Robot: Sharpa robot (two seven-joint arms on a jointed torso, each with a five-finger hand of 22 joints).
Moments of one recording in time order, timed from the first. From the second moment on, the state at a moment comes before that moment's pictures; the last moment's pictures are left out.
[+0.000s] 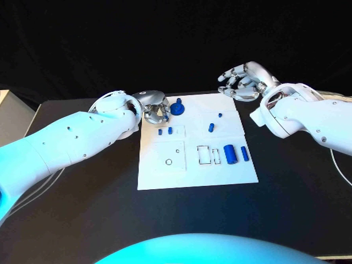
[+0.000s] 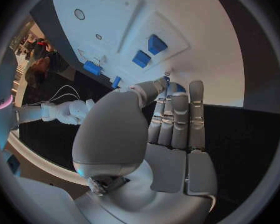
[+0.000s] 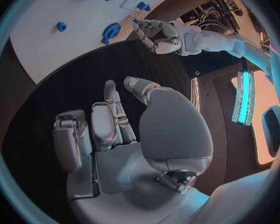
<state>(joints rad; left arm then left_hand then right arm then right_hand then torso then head) 1.10 -0.54 0.19 1.12 -1.63 -0.07 0.03 1.42 -0.17 0.67 -0.02 0.06 0.98 0.16 0.27 0.22 1.17 0.09 0.14 0.09 1.15 0.03 1.31 0.62 0.17 0.91 0.13 1.03 0.80 1.34 -0.80 -0.13 1.39 -0.95 -0.56 0.08 1.23 -0.23 0.56 0.10 0.25 0.92 0.15 0.10 0.36 0.99 0.07 0.66 0.51 1.45 -0.01 1.30 0.98 0.01 1.47 0.08 1.57 1.31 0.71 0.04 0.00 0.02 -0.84</state>
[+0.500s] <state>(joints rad) 1.10 -0.53 0.18 1.09 -1.63 -0.06 0.03 1.42 -0.17 0.67 -0.02 0.06 0.99 0.16 0.27 0.22 1.18 0.10 0.14 0.09 1.15 0.03 1.31 0.61 0.17 0.91 0.13 1.03 0.81 1.34 -0.80 -0.13 1.39 -0.95 -0.56 0.08 1.23 -0.23 0.56 0.10 0.25 0.92 0.15 0.10 0.36 0.99 0.07 0.66 0.51 1.45 -0.01 1.30 0.98 0.01 1.47 0.08 1.57 1.31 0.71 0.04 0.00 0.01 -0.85</state>
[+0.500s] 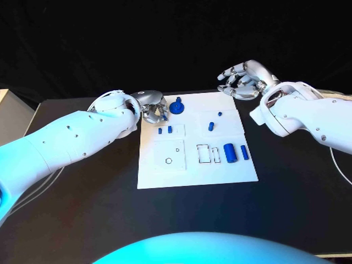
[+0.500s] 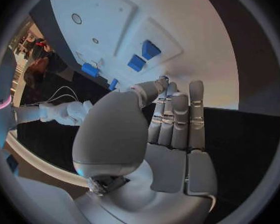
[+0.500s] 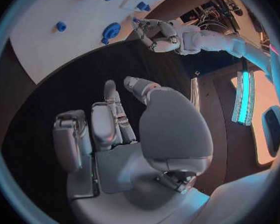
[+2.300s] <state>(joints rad) 1.11 -0.52 0.17 1.09 -1.62 -0.02 0.01 1.41 -0.17 0.67 -0.02 0.06 0.98 0.16 0.26 0.22 1.18 0.10 0.13 0.08 1.13 0.03 1.31 0.59 0.17 0.91 0.13 1.03 0.81 1.34 -0.80 -0.13 1.39 -0.95 -0.56 0.08 1.23 -0.23 0.56 0.10 0.25 0.92 0.16 0.10 0.36 0.99 0.08 0.66 0.51 1.45 -0.01 1.30 0.98 0.01 1.47 0.08 1.57 1.31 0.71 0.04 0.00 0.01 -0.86</state>
